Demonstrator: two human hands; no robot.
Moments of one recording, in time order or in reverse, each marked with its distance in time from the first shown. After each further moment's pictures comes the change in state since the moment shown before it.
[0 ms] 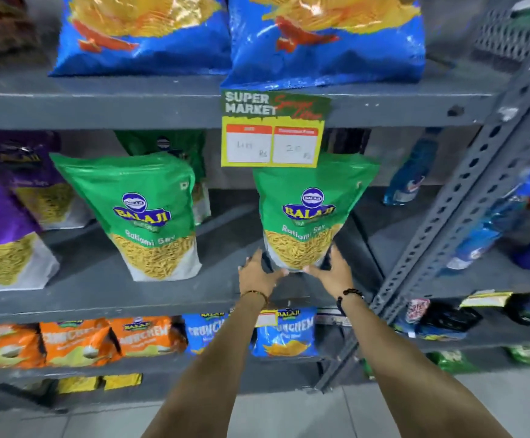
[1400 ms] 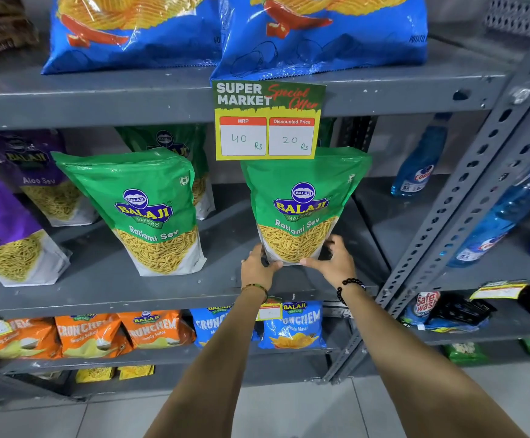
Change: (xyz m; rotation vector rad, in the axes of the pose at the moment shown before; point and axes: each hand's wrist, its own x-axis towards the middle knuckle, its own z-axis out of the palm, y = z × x) left_hand -0.017 0.011 -0.010 -0.180 0.050 0.004; right_hand 0.006 -0.004 0.003 -0.027 0.039 0.009
